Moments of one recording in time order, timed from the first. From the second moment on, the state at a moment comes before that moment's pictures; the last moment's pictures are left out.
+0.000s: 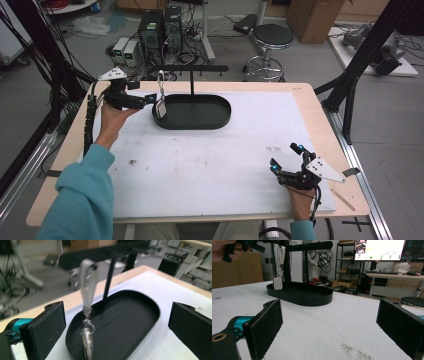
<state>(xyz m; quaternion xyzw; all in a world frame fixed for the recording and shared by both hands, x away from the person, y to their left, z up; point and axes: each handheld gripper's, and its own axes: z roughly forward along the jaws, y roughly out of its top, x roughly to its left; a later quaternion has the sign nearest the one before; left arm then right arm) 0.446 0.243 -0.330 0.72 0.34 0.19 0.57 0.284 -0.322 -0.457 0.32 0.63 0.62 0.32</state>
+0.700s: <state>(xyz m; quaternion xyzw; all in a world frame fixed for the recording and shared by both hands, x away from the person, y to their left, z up) 0.308 0.296 -0.420 0.65 0.30 0.24 0.66 0.284 -0.321 -0.457 0.32 0.64 0.62 0.33</state>
